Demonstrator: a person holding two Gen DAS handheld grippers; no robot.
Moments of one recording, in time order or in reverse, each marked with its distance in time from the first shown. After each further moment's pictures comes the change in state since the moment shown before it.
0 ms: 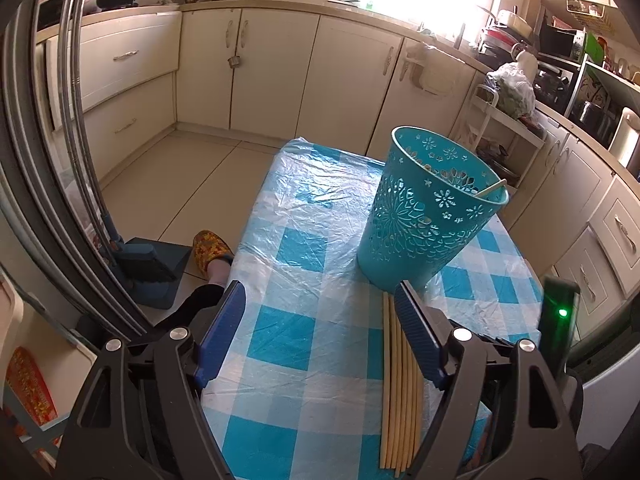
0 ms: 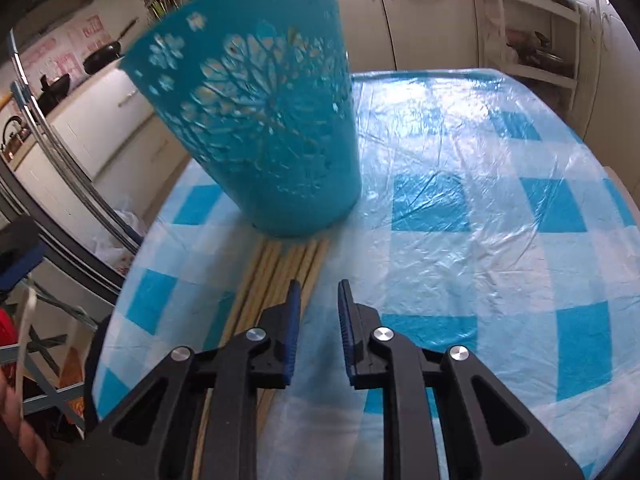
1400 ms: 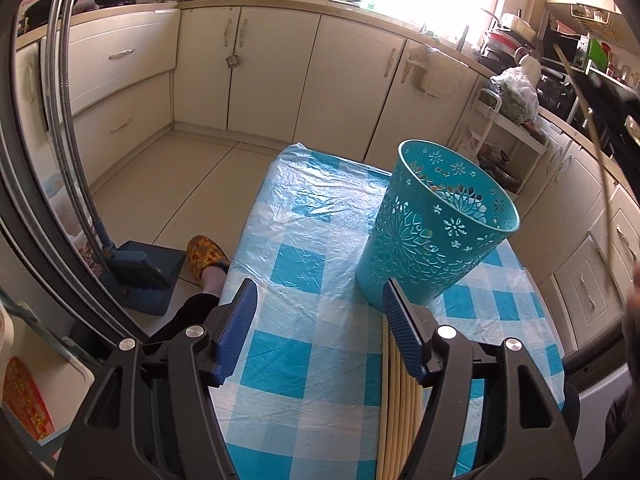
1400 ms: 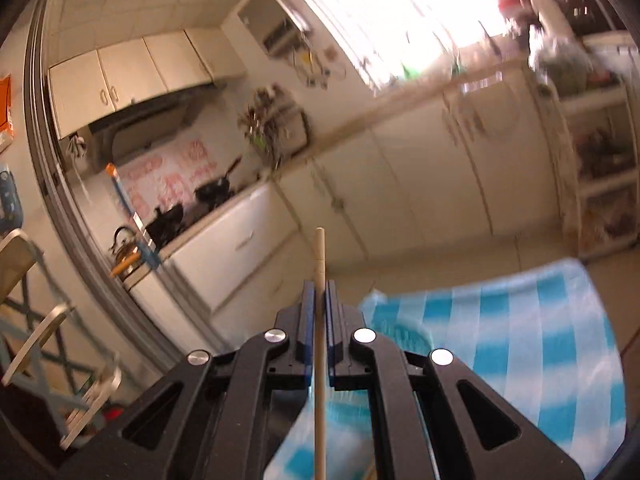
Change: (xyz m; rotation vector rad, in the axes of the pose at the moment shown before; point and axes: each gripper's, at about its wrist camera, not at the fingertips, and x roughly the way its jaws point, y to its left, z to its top) left arm 0.018 -0.005 0.020 -0.009 -0.003 -0.013; right arm -0.161 0.006 0.157 0.019 -0.543 0.422
